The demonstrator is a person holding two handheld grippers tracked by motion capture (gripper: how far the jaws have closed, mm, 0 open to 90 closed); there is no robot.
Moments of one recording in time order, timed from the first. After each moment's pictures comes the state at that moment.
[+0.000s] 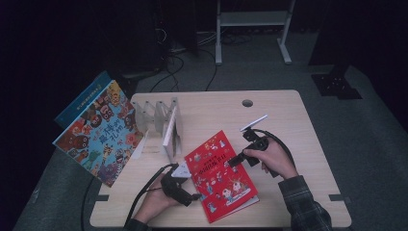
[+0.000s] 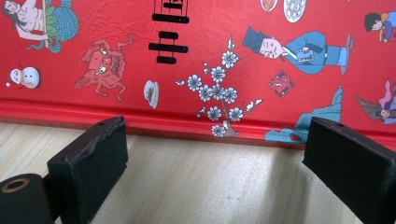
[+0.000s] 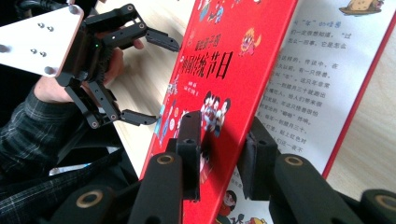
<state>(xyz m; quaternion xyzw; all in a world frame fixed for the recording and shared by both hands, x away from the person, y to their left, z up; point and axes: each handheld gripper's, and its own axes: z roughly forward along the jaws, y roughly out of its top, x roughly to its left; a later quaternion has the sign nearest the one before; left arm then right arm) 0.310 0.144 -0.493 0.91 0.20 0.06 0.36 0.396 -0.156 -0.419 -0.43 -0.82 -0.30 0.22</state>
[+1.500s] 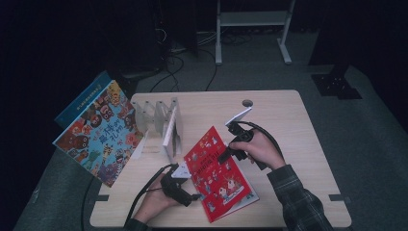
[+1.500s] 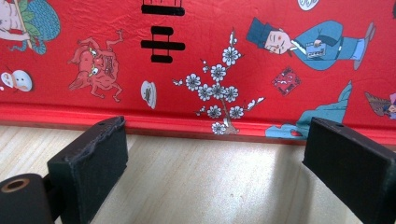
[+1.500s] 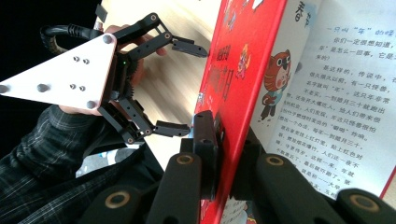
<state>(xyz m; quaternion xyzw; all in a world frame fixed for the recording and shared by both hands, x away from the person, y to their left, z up) 0.309 0.144 -0.494 0.91 0.20 0.06 0.36 0.405 -0.115 -0.393 -0.44 -0.82 -0.25 0.25</state>
